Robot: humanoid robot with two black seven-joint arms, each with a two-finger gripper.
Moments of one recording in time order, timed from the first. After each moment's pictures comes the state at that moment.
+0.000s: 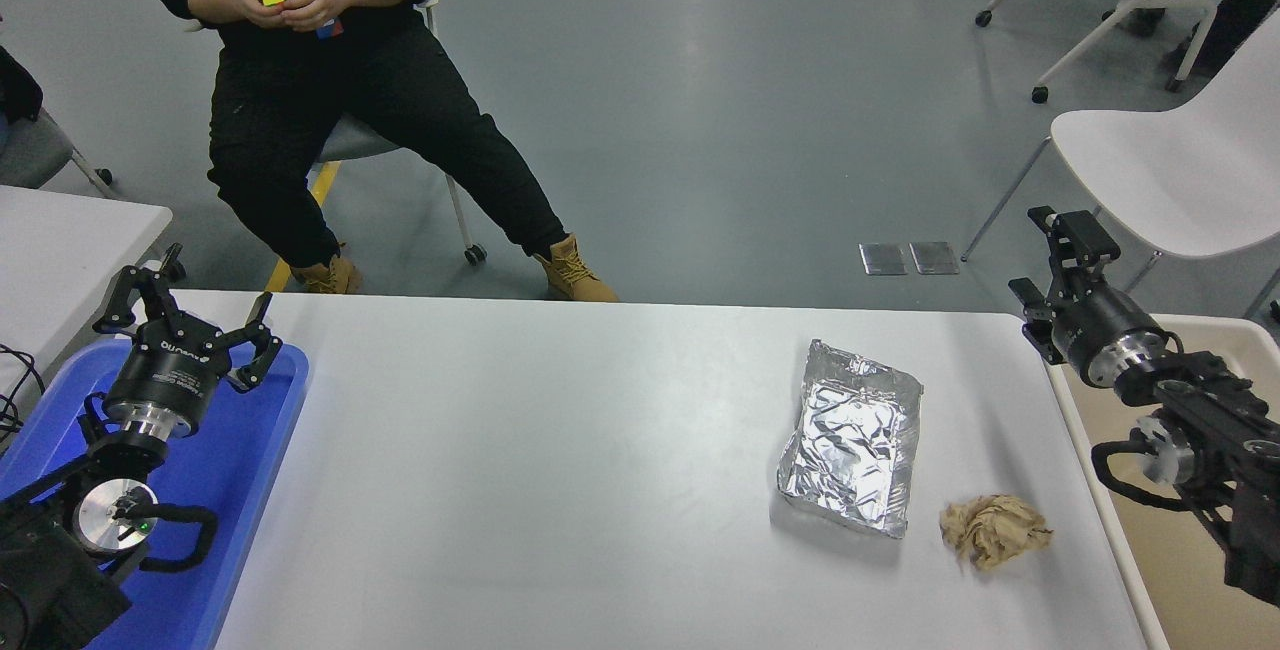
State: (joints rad) left arm -0.56 0.46 -0.57 -0.39 -0.23 -0.70 -0.60; right arm 0.77 -0.56 0.38 0.63 -0.61 0.02 0.42
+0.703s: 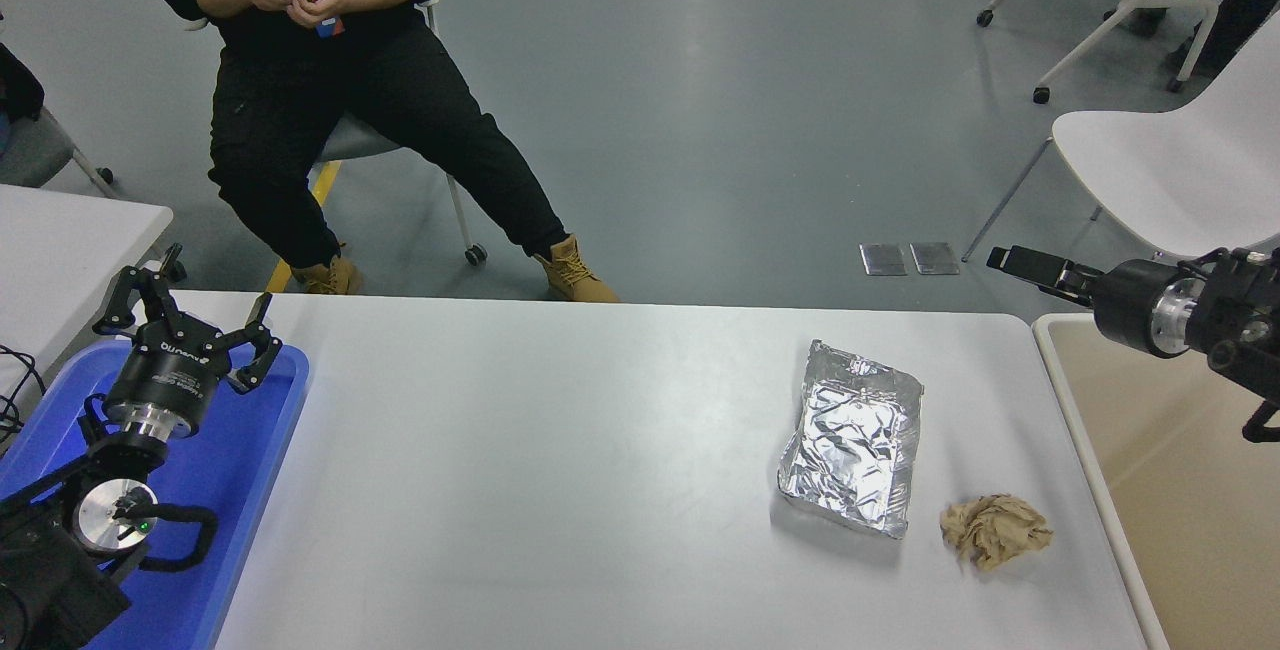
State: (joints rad) left arm -0.56 0.46 -0.57 -0.39 -0.23 -0.70 -0.60; right arm 1.21 -0.67 -0.44 0.76 -1.04 0.02 0.42
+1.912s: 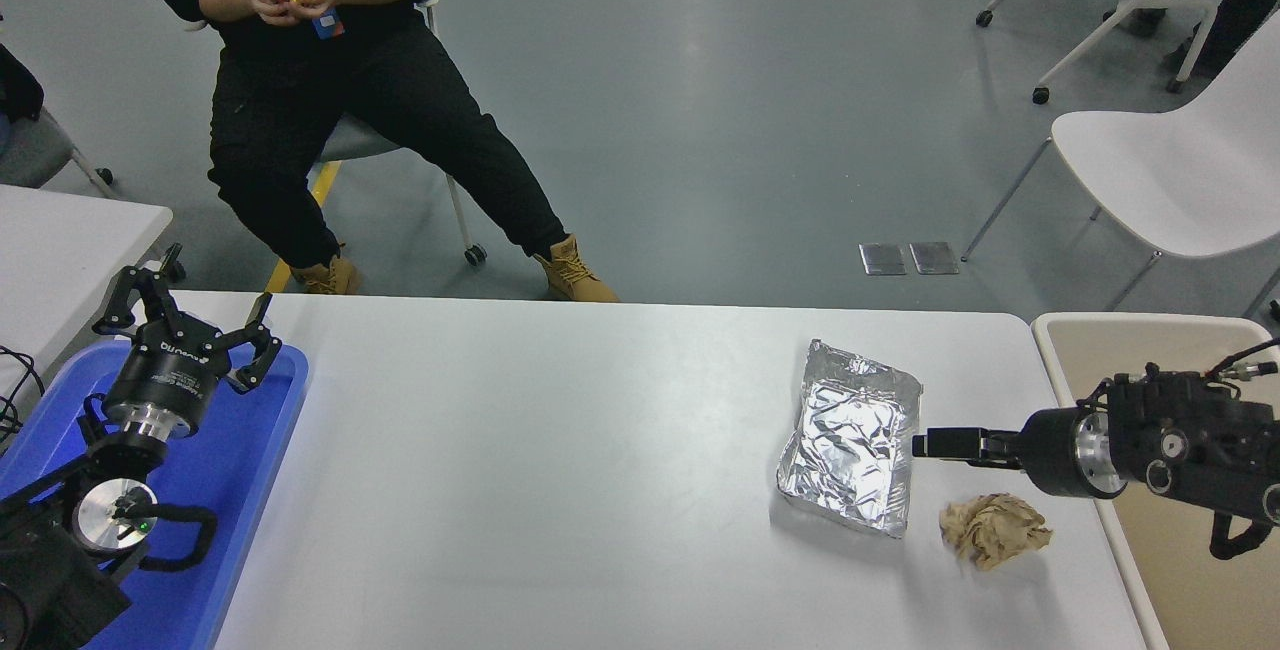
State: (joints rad) left arm -0.56 0.46 -0.57 -0.39 -0.23 -0.70 -0.60; right arm 1.08 -0.64 -0.52 1.00 -0.84 0.05 0.32
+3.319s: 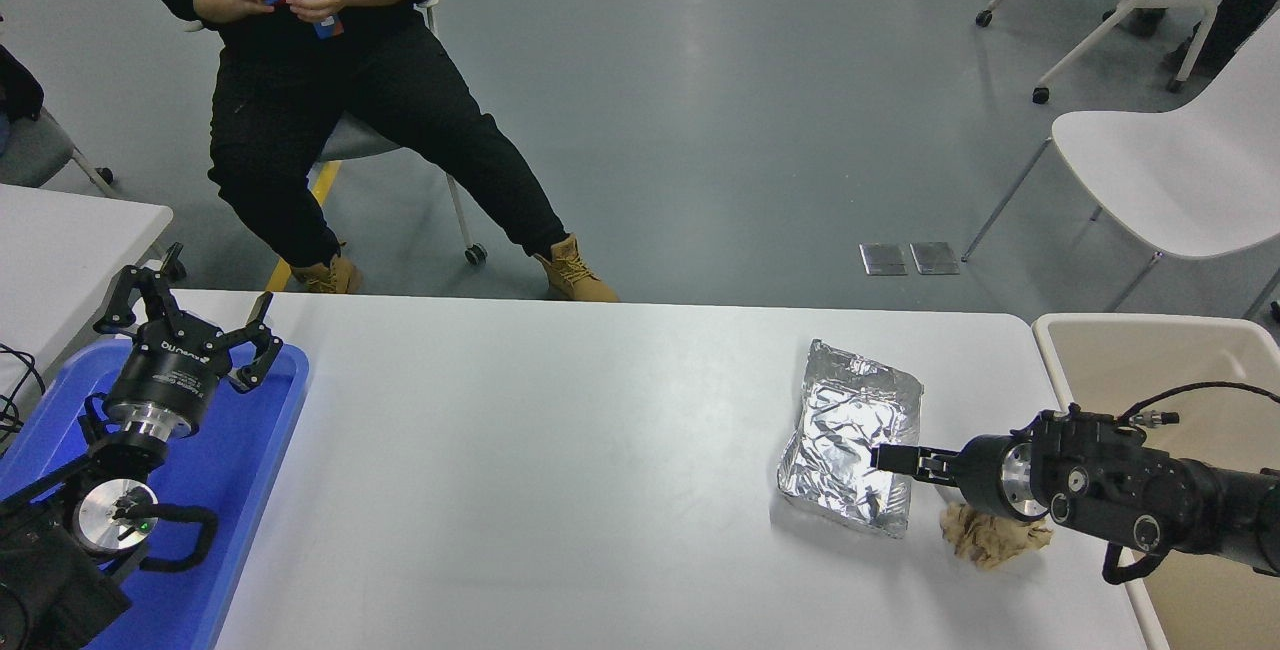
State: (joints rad) left arm -0.56 0.46 -0.57 -0.39 -0.23 -0.70 -0.60; right arm 0.94 -0.42 -0.49 0.75 -0.81 -0.02 0.29
